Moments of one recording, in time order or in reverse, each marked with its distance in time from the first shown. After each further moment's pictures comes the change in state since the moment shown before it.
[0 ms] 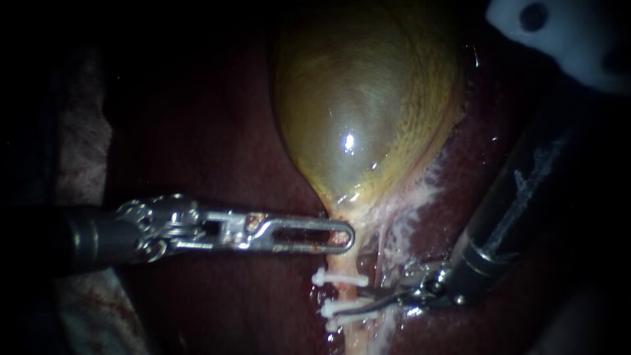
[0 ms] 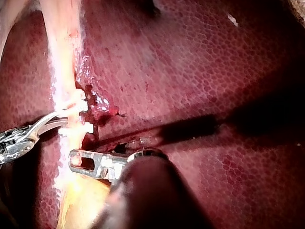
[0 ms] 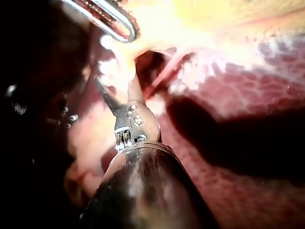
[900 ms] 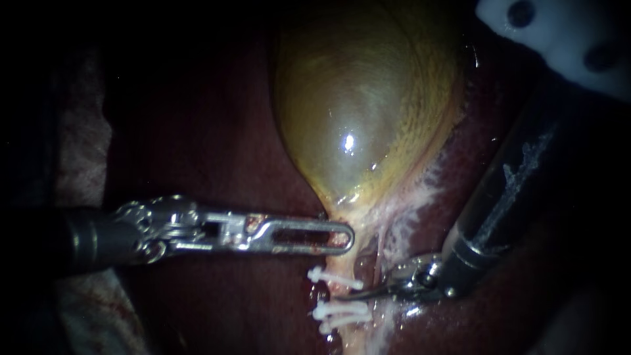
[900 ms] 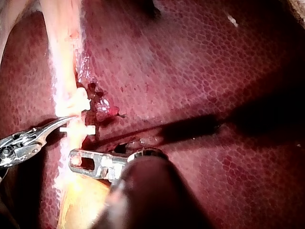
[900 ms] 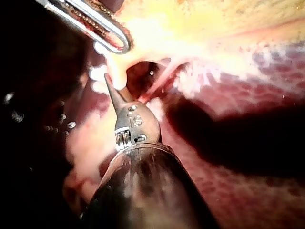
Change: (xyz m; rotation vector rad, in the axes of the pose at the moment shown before) right arm 0.001 0.001 0.001 0.001 -0.003 0.008; left arm 0.000 0.000 0.000 0.001 0.001 0.000
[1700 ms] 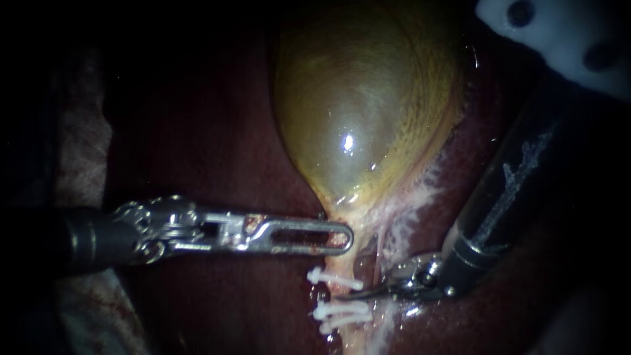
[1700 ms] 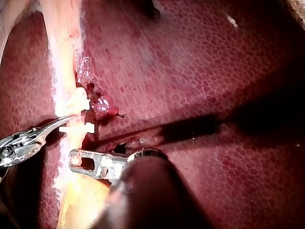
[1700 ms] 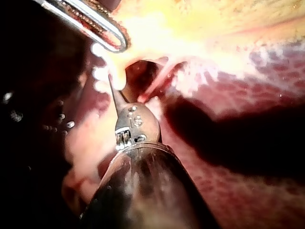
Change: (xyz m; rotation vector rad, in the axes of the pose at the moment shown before) right arm 0.000 0.000 0.000 -0.010 -0.008 -0.001; left arm 0.000 0.000 0.000 0.000 -0.001 0.000
